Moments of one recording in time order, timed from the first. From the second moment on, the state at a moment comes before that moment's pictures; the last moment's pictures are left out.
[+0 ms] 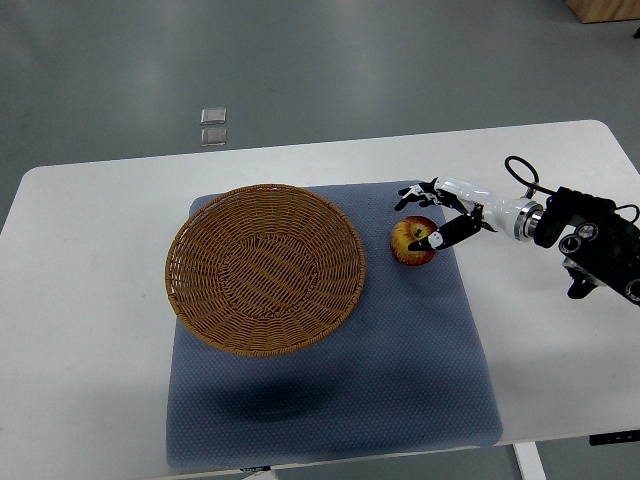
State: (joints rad) left arm -0.01 0.00 -0.09 -0.17 0.07 0.02 0.14; right arm 0.69 -0.39 0.67 0.88 -1.19 0.29 0.24
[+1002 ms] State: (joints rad) left arm -0.01 0.00 -0.09 -0.17 0.07 0.02 0.14; right arm 0.69 -0.40 0.62 0.93 -1.23 0.28 0.24
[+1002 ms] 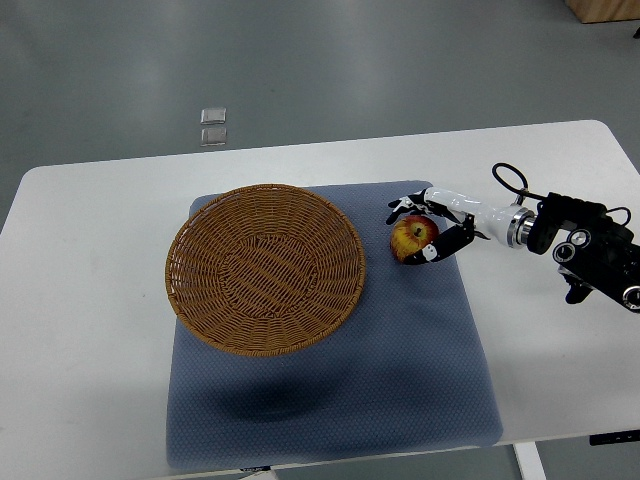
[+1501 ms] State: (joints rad) left arm -0.01 0.00 -0.09 -0.17 0.07 0.02 0.14; right arm 0.69 -0.40 0.56 0.92 -1.24 0.19 0.23
